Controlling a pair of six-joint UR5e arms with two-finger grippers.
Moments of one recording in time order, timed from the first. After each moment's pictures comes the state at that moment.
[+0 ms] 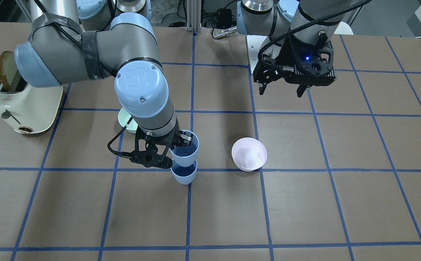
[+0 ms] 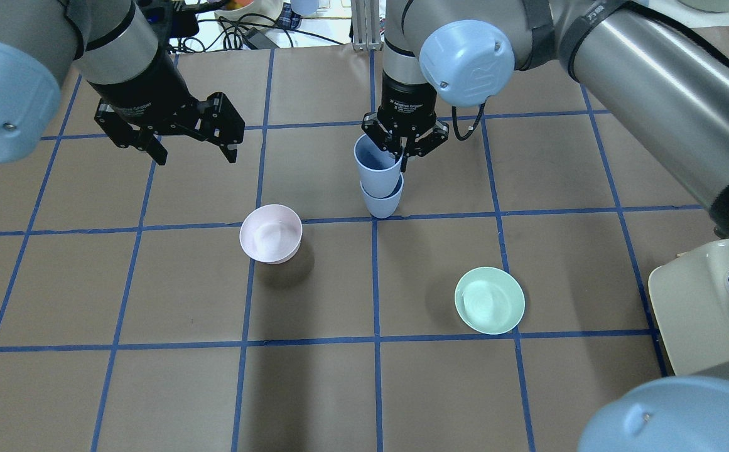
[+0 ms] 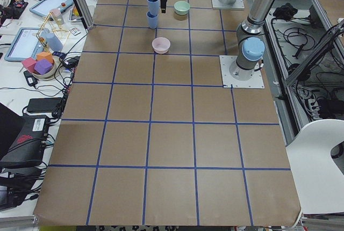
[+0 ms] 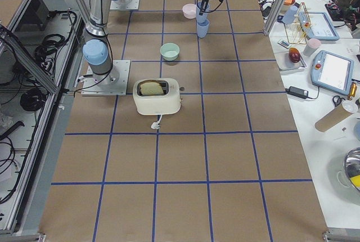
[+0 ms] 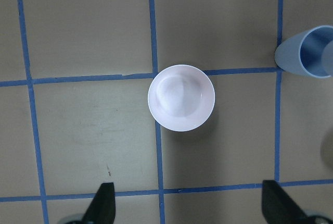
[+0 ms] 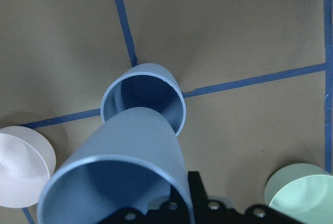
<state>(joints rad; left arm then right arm) -1.62 -1.57 -1.57 -1.56 1.55 -0.02 1.84 -1.14 1.34 -1.63 -1.47 0.46</state>
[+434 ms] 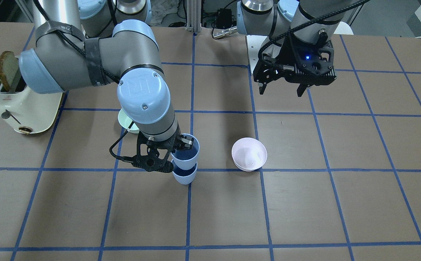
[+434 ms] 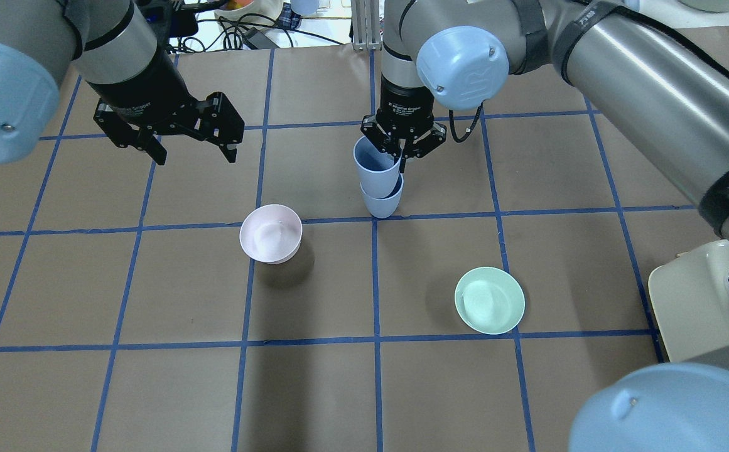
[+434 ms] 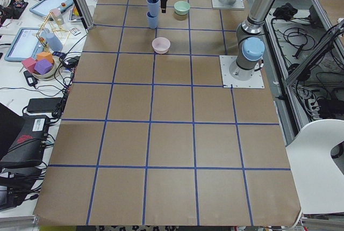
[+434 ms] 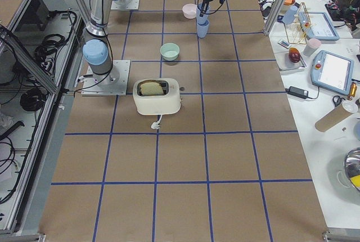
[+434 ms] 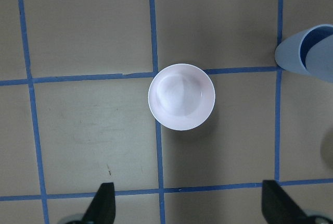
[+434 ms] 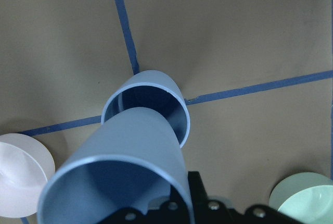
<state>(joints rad) -1.62 -1.56 -1.57 -1.56 1.55 -0.02 1.84 -1.12 1.34 -1.66 -1.47 0.46</state>
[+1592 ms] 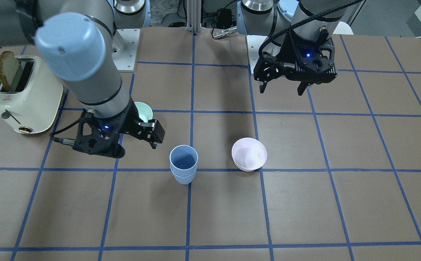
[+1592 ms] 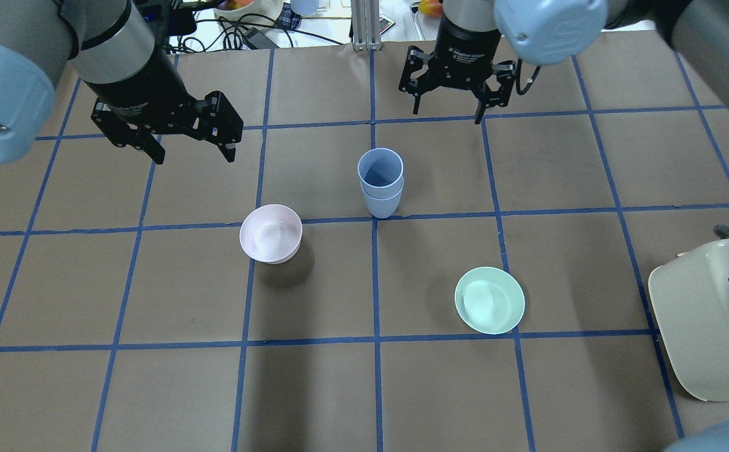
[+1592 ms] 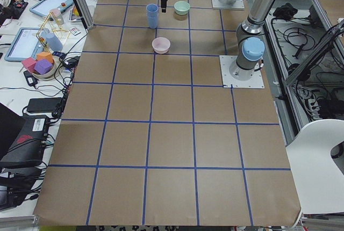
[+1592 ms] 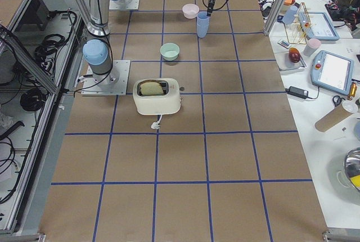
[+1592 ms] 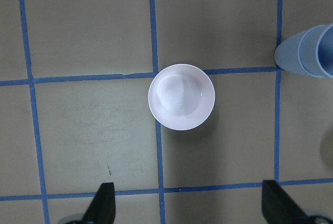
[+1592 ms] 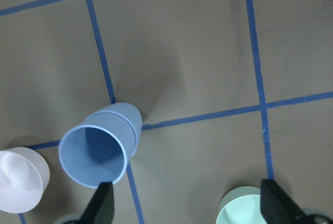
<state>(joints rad) -1.62 -1.56 -1.57 -1.56 1.55 -0.02 1.70 -1.27 1.33 -1.60 -1.48 0.29</state>
